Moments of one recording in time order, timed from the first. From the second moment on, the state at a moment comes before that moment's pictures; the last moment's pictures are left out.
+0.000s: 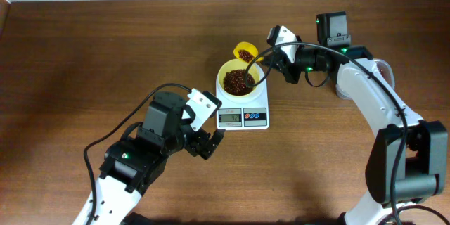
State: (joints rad) left arm -0.45 1.03 0.90 -0.67 0.17 0.19; right arm 0.14 1.85 1.39 -0.48 -0.87 -0.81
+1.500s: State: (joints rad) left arm -0.45 1.03 0.90 -0.67 0.17 0.19; right arm 0.14 1.85 1.39 -0.47 -0.87 -0.75
